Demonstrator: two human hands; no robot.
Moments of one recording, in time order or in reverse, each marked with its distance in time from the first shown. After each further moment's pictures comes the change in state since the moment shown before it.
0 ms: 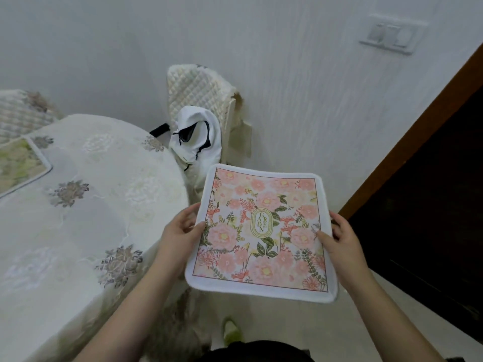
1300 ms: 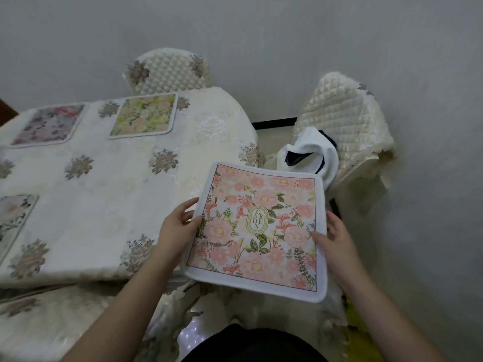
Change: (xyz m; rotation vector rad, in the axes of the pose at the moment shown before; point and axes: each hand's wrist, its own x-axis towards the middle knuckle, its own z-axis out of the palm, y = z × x) left_hand 0.169 0.034 -0.024 -0.001 0.797 -0.202; right_hand 0.322 -0.120 0.229 -0.121 -0.868 0.028
